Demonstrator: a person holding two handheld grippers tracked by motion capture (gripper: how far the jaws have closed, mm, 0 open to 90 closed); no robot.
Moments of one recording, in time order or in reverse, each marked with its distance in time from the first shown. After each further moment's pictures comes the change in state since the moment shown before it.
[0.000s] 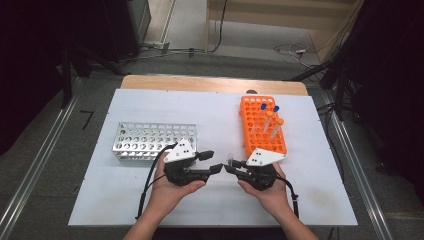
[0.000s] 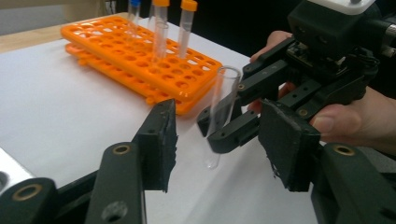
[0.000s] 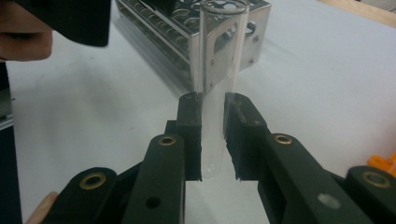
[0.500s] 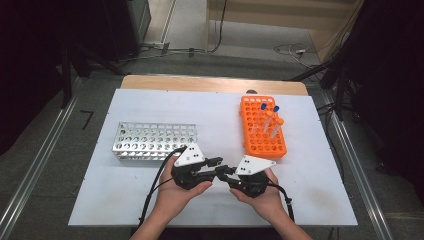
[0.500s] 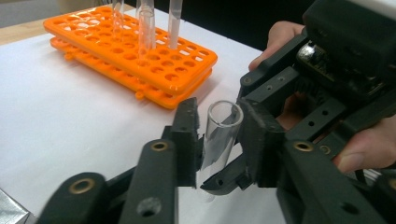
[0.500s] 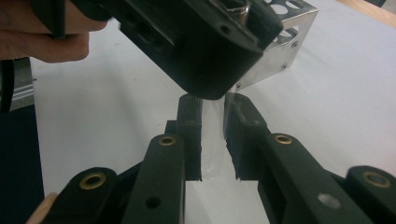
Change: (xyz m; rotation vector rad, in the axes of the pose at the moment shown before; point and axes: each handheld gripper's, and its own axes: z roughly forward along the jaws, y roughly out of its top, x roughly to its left) left arm -0.013 0.000 0.013 0.051 0.009 0.036; right arm 0.025 0.006 0.009 0.033 0.028 -0.097
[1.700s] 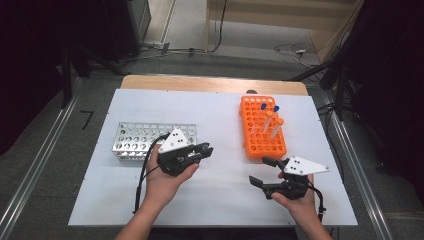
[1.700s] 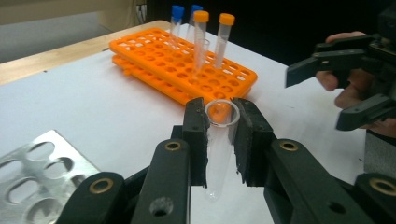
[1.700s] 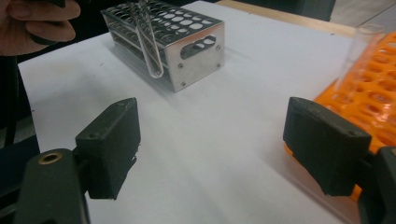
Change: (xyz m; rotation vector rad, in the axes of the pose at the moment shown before) left arm 0.031 0.018 -0.029 -0.046 0.109 -0.021; right arm -0.039 -0.048 -0.076 -0.167 -0.068 0.186
